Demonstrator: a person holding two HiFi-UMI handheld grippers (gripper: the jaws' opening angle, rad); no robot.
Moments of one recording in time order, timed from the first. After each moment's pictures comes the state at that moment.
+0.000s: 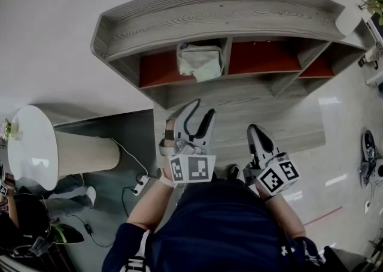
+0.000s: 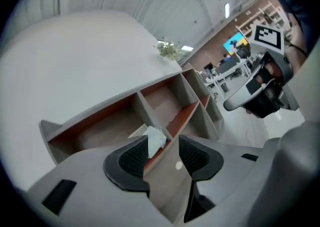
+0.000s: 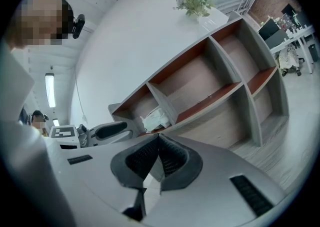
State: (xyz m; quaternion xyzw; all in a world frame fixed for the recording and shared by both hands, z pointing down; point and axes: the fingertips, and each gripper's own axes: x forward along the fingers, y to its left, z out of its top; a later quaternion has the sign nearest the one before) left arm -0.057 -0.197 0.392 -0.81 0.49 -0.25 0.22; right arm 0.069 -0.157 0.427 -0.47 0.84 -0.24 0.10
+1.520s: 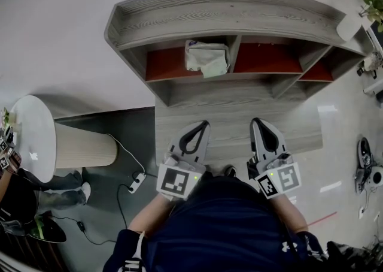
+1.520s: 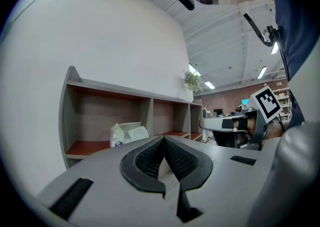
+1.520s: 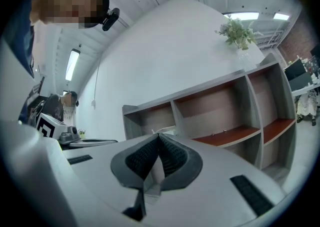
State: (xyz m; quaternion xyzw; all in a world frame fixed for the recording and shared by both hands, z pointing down) left arm -0.075 -0.135 0.367 -0.88 0.48 0.00 0.00; right arm 0.045 -0.143 0.357 -0.47 0.88 -0.05 0.06
